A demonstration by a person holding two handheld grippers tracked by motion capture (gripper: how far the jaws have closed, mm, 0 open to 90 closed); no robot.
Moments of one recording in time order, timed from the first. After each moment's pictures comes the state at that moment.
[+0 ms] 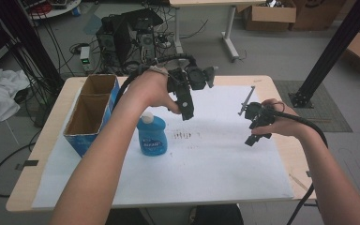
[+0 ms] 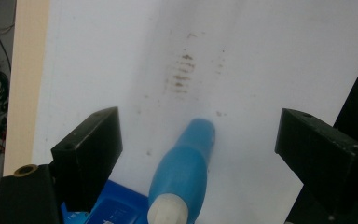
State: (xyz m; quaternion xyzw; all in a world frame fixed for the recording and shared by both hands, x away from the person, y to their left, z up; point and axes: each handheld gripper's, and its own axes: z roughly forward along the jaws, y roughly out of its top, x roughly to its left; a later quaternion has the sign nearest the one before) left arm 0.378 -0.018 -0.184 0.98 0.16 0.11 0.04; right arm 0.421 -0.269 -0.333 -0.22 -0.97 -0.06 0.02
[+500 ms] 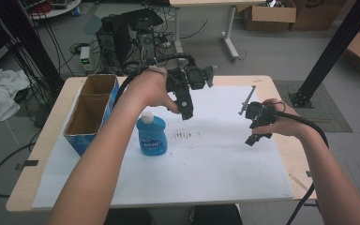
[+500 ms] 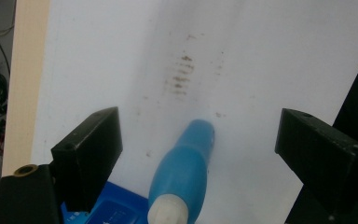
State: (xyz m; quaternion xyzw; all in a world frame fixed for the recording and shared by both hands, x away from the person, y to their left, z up) left arm 0.380 -0.016 -0.184 0.98 0.16 0.11 0.05; right arm 0.420 -0.269 -0.331 -0.22 -0.97 -0.06 0.02
